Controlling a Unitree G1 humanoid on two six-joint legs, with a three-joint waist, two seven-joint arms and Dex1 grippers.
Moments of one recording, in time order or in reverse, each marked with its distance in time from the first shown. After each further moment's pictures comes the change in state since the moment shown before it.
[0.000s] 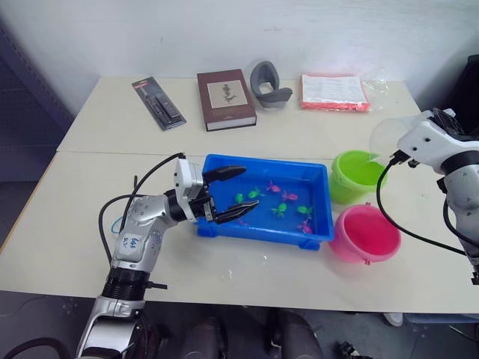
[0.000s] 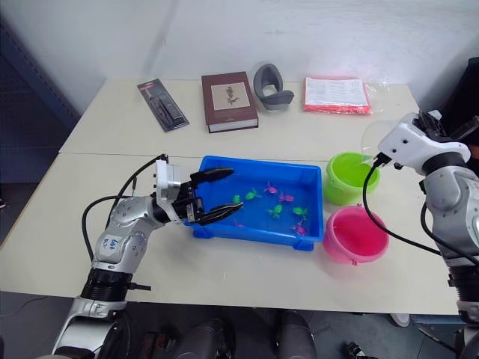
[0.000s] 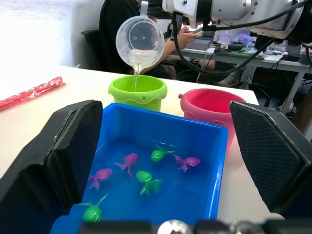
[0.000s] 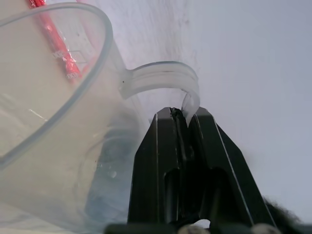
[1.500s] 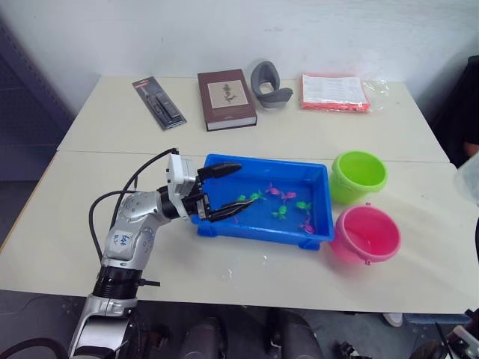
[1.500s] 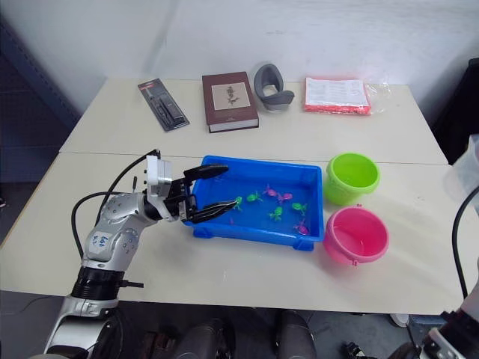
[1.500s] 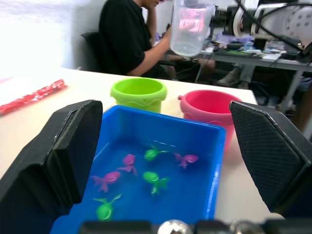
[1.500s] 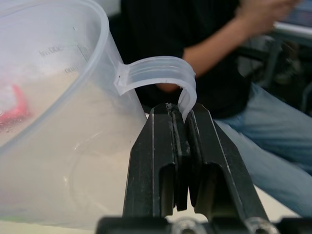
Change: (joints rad) left arm 0.000 0.058 0.011 -0.065 -0.064 0.091 -0.043; right arm 0.191 0.567 -0.918 -0.335 0.871 0.545 -0.191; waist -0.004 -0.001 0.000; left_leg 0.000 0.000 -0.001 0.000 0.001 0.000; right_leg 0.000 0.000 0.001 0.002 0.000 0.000
